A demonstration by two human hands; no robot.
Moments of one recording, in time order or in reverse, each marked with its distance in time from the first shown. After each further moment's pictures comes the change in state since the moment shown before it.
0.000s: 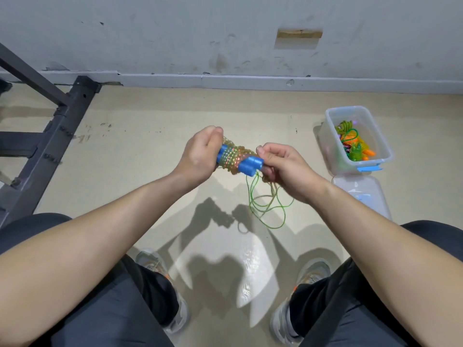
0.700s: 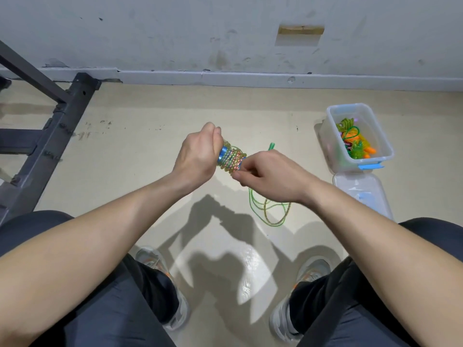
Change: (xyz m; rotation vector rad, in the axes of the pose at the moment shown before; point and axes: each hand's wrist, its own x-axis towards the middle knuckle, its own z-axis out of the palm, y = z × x) left_hand 0.002 -0.007 0.000 0.503 0.135 0.133; right_hand -0.018 -0.031 0.028 -1.145 -0.160 -0.192
